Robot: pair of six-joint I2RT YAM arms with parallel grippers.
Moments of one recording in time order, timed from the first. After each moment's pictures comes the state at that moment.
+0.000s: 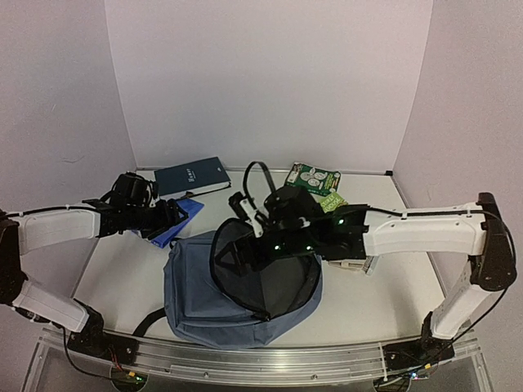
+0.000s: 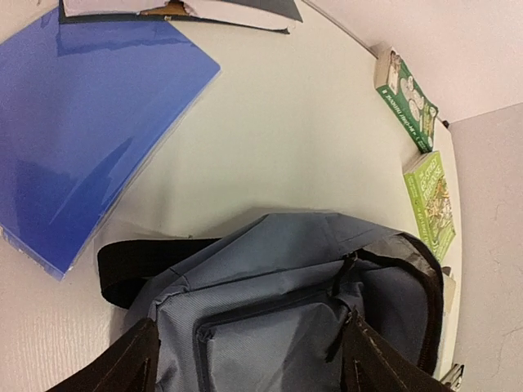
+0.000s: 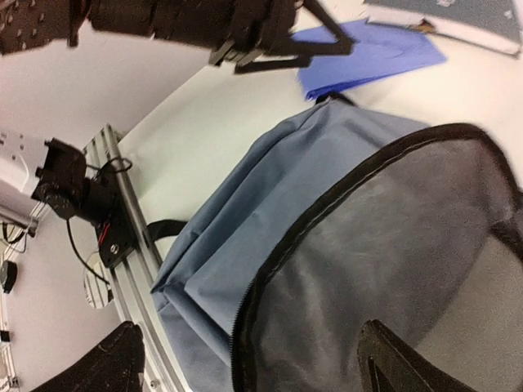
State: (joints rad) left arm -0.42 1.32 0.76 -0.15 0.16 -0.73; right arm 1.16 1.68 1.29 -0.21 -0.05 0.41
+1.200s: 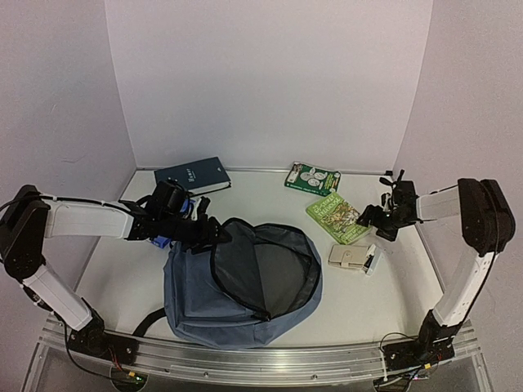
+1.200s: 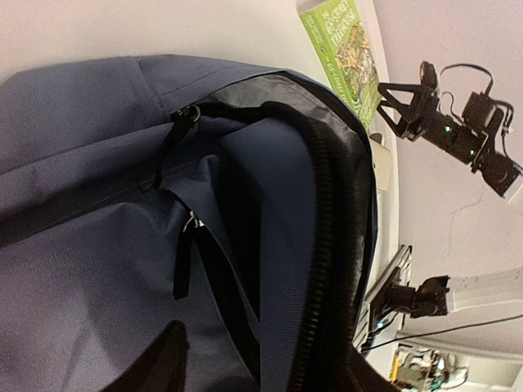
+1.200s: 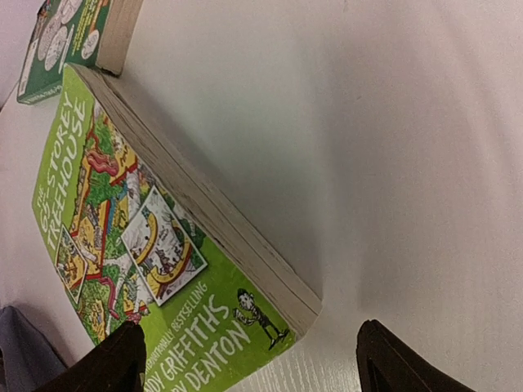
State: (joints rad) left arm -0.66 1.53 0.86 -0.05 0.47 -0.83; right arm 0.04 1.82 0.97 -0.10 -0.25 0.43
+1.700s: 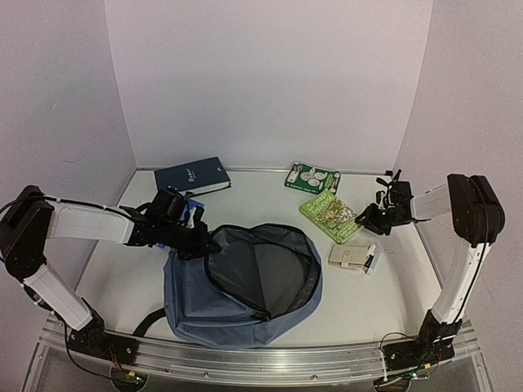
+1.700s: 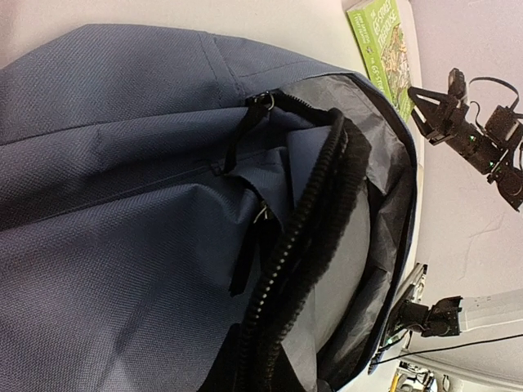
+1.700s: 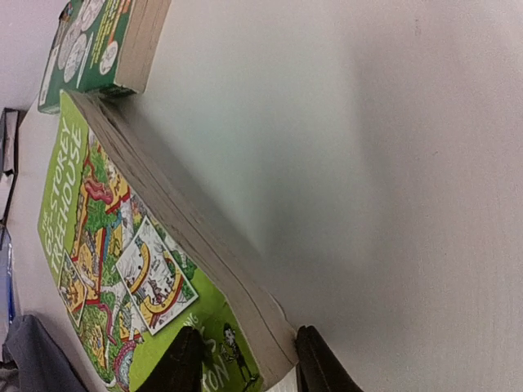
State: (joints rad) left arm -0.66 1.54 0.80 -0.04 0.40 -0.88; right arm 0.03 1.94 1.03 0.02 -0.35 0.45
